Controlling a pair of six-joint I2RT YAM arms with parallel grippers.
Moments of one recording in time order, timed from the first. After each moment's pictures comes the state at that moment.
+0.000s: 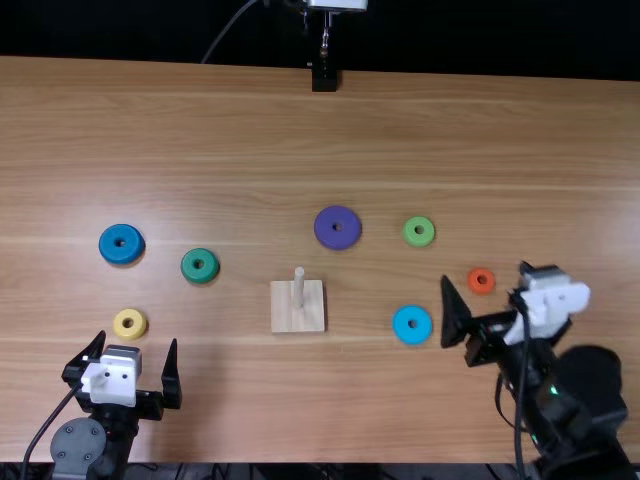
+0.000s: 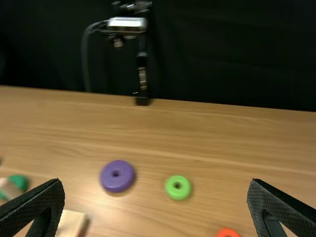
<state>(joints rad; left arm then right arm) -0.08 0.01 0.11 -0.38 0.02 0.00 0.27 0.71 0.82 -0.36 0.02 0.02</state>
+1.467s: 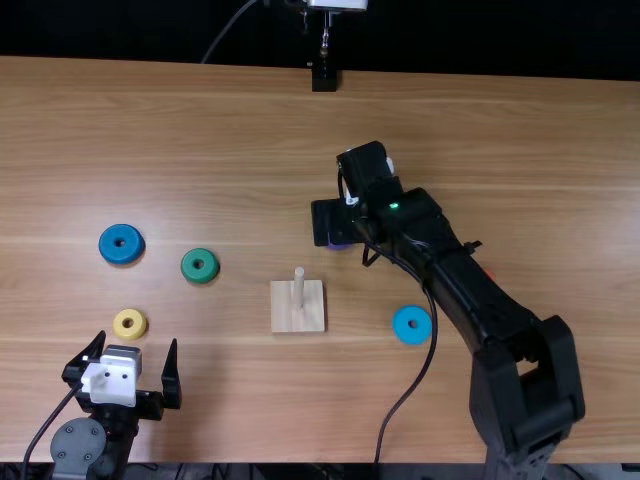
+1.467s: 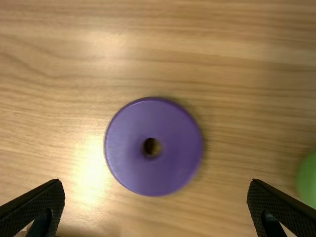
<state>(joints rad) -0.08 0.01 0.10 -0.38 0.02 0.00 0.44 2.02 1.57 -0.64 0.01 0.26</state>
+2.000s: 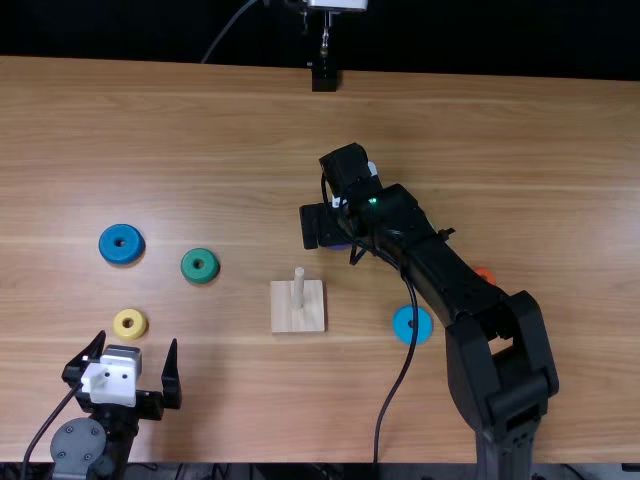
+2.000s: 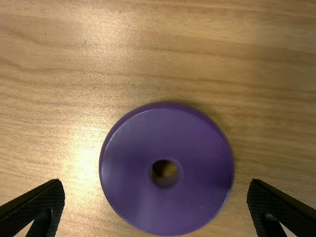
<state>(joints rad) -0.08 0.01 0.10 -0.38 0.02 0.00 0.45 2.15 1.64 -0.64 0.01 0.26</state>
